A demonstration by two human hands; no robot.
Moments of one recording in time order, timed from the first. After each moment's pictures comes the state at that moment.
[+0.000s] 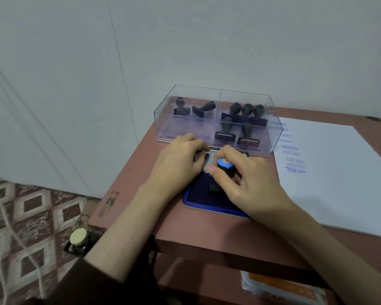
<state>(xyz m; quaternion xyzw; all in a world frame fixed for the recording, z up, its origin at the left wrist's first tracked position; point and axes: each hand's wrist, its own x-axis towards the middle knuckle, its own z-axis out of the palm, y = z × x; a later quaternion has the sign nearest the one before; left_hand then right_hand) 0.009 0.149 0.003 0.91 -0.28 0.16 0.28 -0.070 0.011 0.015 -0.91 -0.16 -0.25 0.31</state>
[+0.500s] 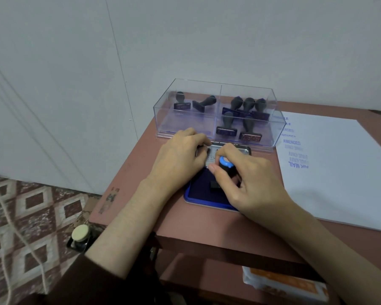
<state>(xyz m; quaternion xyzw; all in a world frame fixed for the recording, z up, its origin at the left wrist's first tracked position) 0.012 0.148 0.001 0.90 -0.28 0.18 0.27 -0.073 0.014 0.011 -0.90 -0.18 -0.27 0.28</state>
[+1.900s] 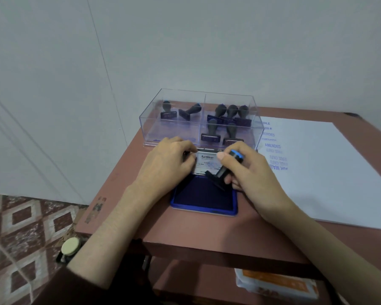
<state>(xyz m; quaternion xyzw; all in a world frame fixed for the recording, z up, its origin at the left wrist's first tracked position) 0.007 0.146 0.012 0.92 -0.27 0.14 0.24 -0.069 -0.010 0.015 -0.79 -0.01 -0.13 0.60</state>
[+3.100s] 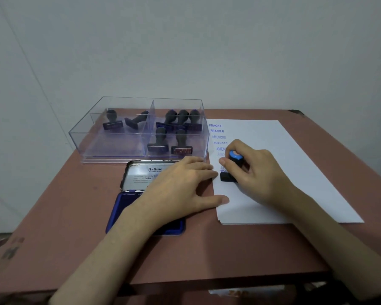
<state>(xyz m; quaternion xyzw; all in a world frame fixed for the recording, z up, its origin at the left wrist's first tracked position) -0.022 0.058 0.014 0.86 -0.49 0.03 0.17 -0.078 -0.117 0.013 -0.93 -0.05 -0.26 0.26</state>
